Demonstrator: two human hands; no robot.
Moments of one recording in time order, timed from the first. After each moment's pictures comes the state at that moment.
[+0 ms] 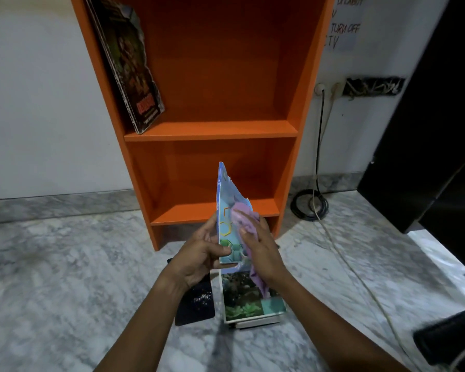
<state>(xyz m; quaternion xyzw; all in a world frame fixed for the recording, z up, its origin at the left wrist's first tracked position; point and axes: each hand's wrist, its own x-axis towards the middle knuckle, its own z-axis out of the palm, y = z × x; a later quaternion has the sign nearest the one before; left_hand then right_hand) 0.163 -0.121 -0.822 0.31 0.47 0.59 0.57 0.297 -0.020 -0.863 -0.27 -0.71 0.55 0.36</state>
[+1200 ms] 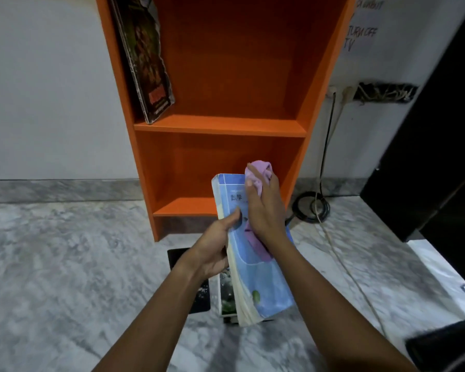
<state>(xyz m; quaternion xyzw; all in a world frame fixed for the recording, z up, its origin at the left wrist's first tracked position) 0.197 -0.111 -0.792 0.18 0.40 0.67 0.59 0.266 -0.005 -0.789 -0.35 -0.78 0.33 0.40</state>
